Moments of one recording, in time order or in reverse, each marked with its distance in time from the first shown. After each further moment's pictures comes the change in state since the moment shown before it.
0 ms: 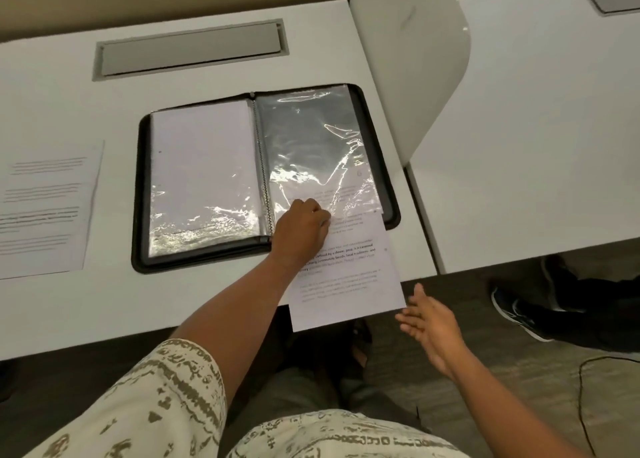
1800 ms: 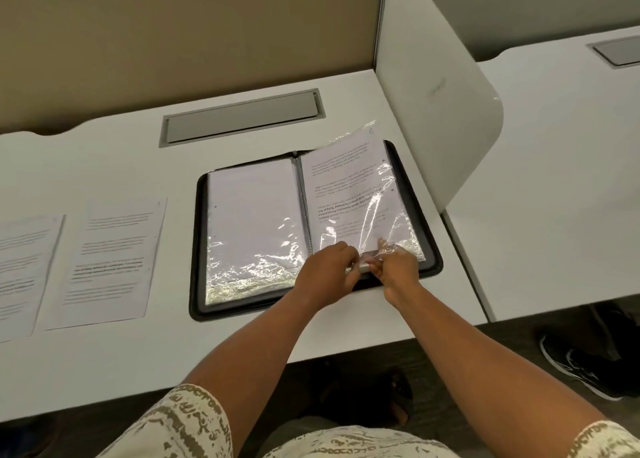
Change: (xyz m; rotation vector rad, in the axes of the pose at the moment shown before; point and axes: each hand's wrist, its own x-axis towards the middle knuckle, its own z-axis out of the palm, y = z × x) left_hand -0.003 -0.025 -0.060 -0.128 -0.105 0.059; right_hand 0.017 -0.116 0.195 0.272 -0.018 -0.161
